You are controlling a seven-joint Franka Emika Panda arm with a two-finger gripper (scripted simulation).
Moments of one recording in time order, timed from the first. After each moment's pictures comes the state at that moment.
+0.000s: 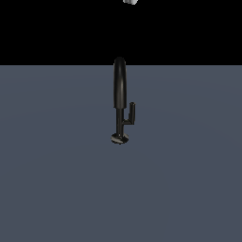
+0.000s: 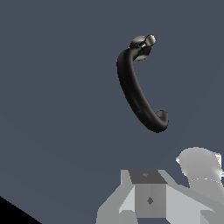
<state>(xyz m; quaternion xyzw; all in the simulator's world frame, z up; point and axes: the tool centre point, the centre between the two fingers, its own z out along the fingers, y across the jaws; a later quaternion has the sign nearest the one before) -0.054 -0.019 0.420 -0.91 0.24 0.23 0.24</state>
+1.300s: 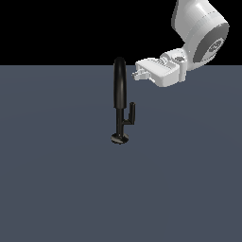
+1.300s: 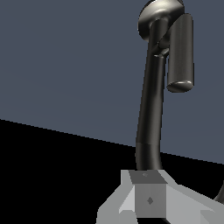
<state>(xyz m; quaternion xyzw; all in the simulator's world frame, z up) 0.049 -0.052 0.250 -0.67 0.43 0.43 0.42</state>
